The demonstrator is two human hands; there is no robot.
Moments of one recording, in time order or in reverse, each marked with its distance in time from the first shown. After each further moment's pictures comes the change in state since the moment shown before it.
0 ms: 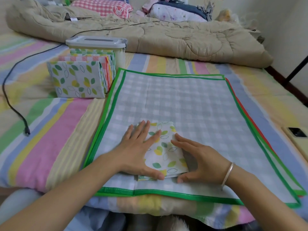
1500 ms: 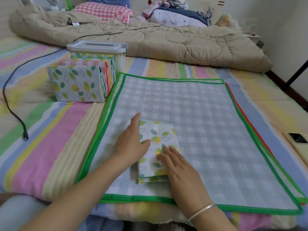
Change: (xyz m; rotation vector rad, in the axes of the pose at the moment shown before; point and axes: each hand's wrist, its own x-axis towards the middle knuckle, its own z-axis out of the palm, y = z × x) left_hand 0.008 0.011 -0.020 -0.676 0.495 -0.387; right_hand 0.011 -0.061 0.062 -0.231 0.538 0.046
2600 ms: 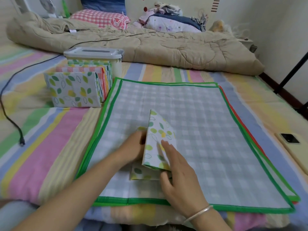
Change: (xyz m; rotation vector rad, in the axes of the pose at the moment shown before) left_hand 0.007 0.019 0.003 -0.484 -0.328 0.034; right_hand 0.000 -0.011 -0.029 0.491 -0.037 0.248
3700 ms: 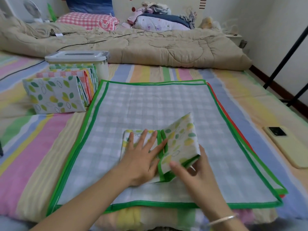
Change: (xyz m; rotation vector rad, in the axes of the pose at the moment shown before) left_hand 0.010 -0.025 0.047 1.270 -0.166 0.245; right_hand -0.010 0.031 -0.048 0.738 0.196 0.366
